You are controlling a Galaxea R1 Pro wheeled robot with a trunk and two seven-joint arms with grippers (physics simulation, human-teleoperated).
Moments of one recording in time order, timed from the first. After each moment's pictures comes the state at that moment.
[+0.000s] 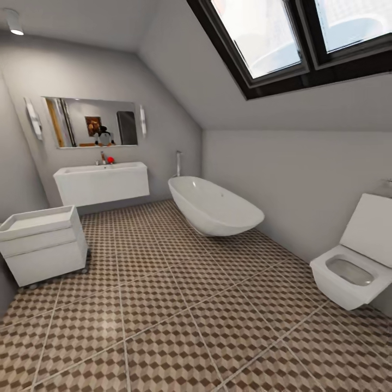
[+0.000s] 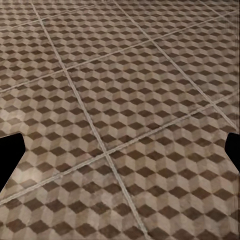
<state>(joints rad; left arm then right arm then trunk) 0.00 0.09 0.07 -0.64 0.08 -0.05 0.00 -0.02 0.03 0.01 -0.63 0.01 -0.40 0.00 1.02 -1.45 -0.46</state>
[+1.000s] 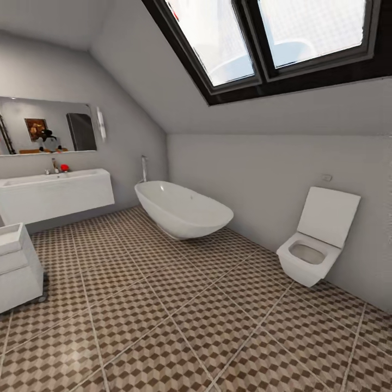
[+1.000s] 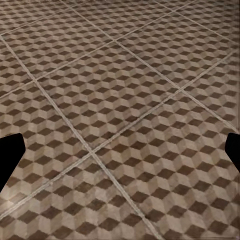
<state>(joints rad) 0.00 0.09 0.07 -0.63 0.08 -0.05 -0.01 -0.02 0.03 0.01 -0.63 0.01 -0.40 0.00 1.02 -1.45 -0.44</state>
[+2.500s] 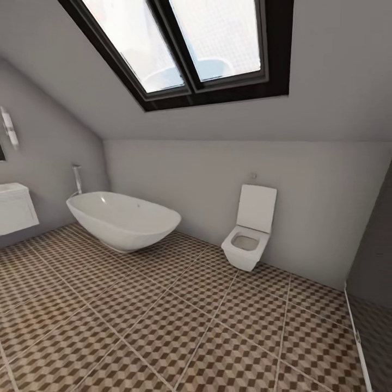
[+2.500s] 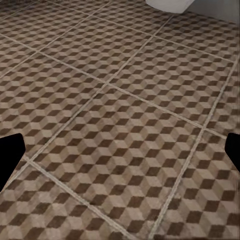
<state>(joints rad) 0.00 0.09 0.07 -0.62 0.08 -0.05 -0.01 -0.02 0.03 0.01 -0.62 0.01 -0.40 0.00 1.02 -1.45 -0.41</state>
